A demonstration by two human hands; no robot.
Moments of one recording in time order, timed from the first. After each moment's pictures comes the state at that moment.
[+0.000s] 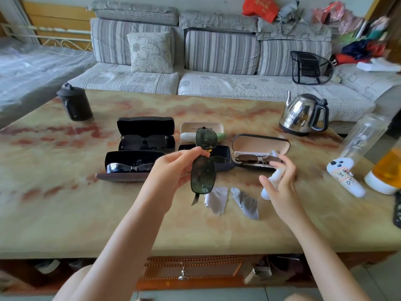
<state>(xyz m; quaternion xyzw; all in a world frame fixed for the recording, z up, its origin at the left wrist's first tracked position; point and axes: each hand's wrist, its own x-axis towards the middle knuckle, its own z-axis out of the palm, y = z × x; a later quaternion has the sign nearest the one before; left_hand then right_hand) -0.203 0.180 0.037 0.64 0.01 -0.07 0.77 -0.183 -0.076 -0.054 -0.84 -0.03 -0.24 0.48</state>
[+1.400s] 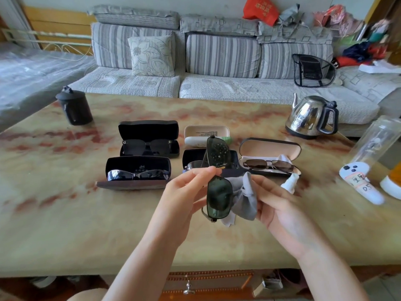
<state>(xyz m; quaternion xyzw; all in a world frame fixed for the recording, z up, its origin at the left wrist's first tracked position) -0.215 0.175 0.015 0.60 0.00 -0.10 0.79 -0.223 -0.012 -0.003 -0.55 -0.05 0.09 0.83</state>
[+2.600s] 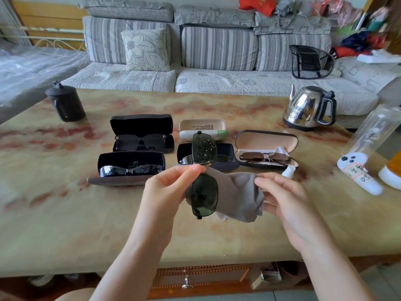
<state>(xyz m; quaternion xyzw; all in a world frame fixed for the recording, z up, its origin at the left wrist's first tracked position) -0.222 0.179 0.012 0.64 0.03 0.00 0.77 -0.226 -0.018 0.001 -0.70 0.11 -0.05 0.70</state>
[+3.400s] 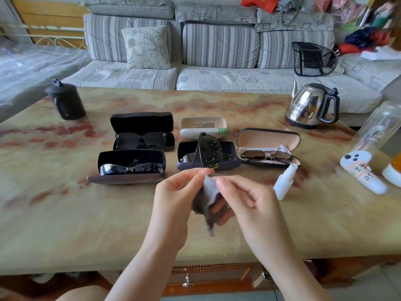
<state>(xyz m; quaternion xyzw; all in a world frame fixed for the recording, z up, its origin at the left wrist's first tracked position) -0.225 0.165 0.003 0.62 0.03 0.00 0.78 -0.254 0.039 0.012 -0.74 -0.11 -0.09 0.66</state>
